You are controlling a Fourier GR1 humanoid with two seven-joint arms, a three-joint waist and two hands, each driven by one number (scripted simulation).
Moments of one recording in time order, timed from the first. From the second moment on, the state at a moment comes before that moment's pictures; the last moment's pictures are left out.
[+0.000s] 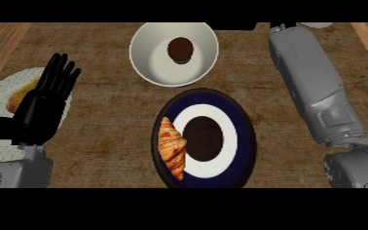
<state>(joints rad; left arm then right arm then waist) -0.14 0.25 0.10 -1.58 0.35 -0.05 0.04 -1.20 -0.19 -0.32 -0.40 0.32 -0.41 -0.01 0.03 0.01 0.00</state>
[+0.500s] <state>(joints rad) -0.11 0.25 0.13 -1.61 0.35 -0.06 0.06 -0.94 -0.33 -0.33 -0.60 0.23 -0.16 -0.04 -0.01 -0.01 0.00</state>
